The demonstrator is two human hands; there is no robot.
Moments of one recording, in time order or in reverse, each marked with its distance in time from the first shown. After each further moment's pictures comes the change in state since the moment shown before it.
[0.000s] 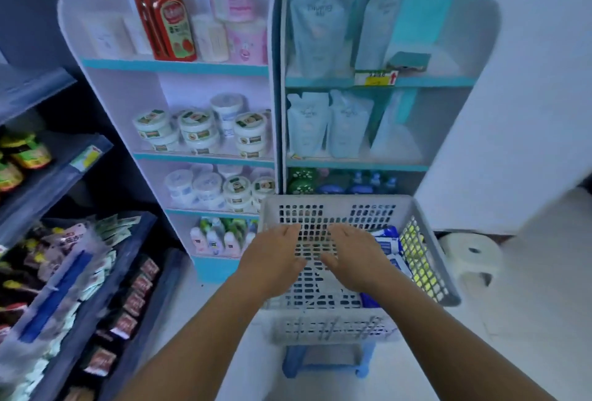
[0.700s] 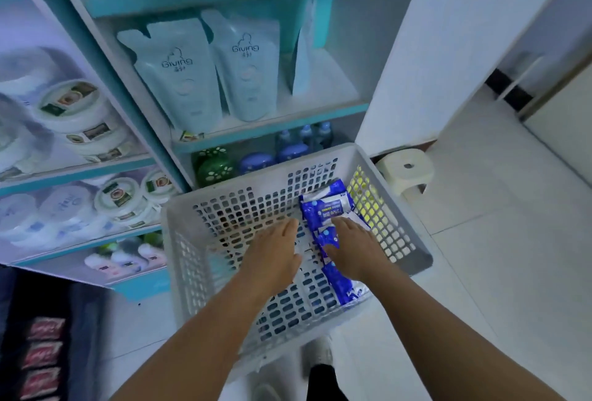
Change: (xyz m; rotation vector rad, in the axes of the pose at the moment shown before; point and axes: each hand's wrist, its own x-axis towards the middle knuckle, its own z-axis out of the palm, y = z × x) left_hand 0.181 0.022 0.127 0.061 -0.262 0.324; right_hand 0.074 0.137 0.091 0.253 -0.104 0.511
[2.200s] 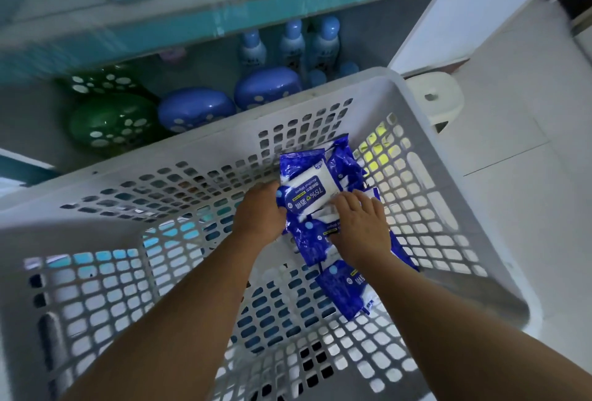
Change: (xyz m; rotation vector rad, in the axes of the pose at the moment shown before) left_hand 0.213 -0.070 0.156 -0.395 -0.020 -0.258; right_hand 0.166 0.094 0.121 -0.178 0.011 0.053
